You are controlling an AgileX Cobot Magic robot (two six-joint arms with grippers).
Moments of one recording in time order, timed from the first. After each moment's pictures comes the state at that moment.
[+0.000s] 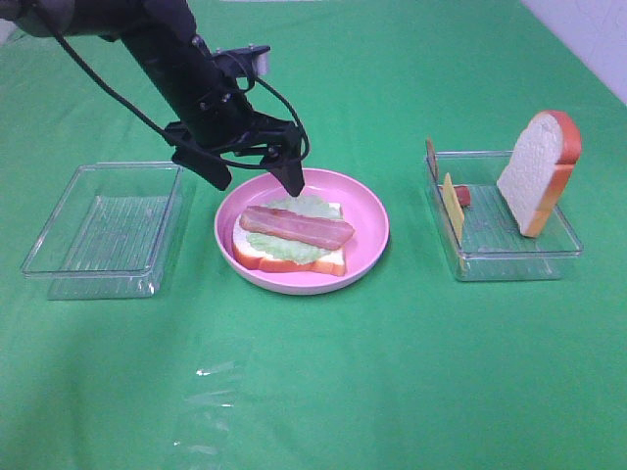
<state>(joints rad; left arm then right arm) -0.41 2.26 -1.87 -0.37 0.99 0.18 0.03 0.00 -0.45 0.05 1.10 0.04</state>
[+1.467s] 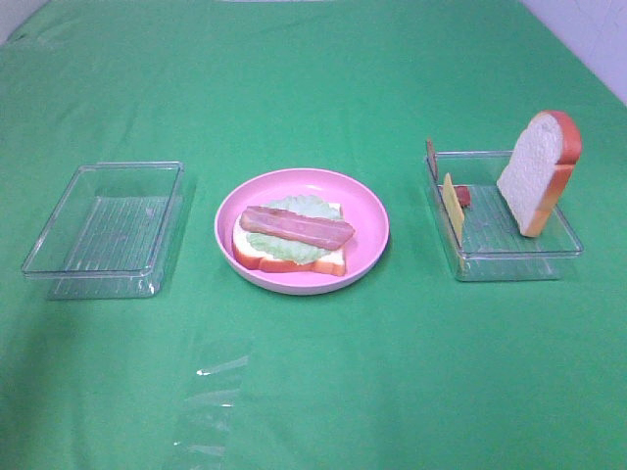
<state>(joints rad) -0.04 1.27 -1.07 -0.07 1.17 0.01 0.03 0.00 -0.45 0.05 1.10 0.04</state>
